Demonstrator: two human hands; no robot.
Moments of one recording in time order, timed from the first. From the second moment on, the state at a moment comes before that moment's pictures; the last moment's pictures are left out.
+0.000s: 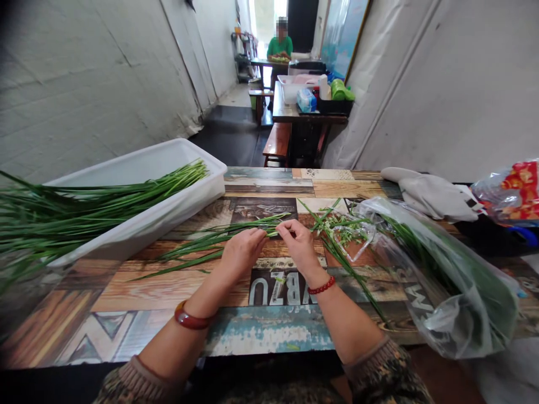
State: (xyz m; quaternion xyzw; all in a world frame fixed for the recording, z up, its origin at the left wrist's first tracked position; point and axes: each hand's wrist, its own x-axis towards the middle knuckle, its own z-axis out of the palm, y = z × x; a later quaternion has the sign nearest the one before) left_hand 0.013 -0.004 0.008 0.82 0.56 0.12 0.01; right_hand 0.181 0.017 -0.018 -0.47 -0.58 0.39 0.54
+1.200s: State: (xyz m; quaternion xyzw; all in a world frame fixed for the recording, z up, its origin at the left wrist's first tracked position) left_hand -0.012 0.006 0.016 0.77 0.63 0.11 -0.02; right_hand 0.229 0.039 -0.029 -0.51 -0.75 0.16 0.39
